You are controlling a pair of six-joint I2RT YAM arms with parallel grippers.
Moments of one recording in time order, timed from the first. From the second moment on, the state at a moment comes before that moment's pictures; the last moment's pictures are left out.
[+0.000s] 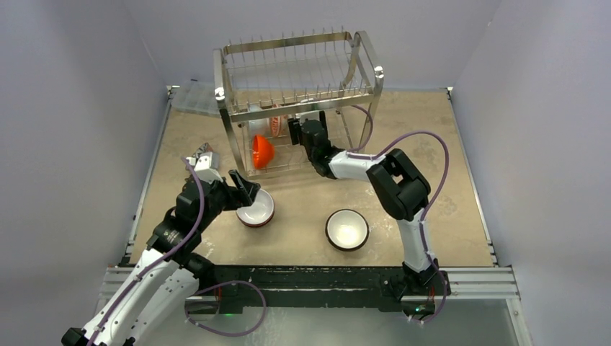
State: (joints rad) left arm -0.48 0.54 0.56 -0.39 -0.08 -0.62; right arm 0.70 2.10 1.34 0.50 0.46 0.05
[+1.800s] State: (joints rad) left arm -0.48 0.51 0.51 -0.39 -0.06 -0.64; right arm 0.65 2.17 1.40 0.55 0.35 -0.07
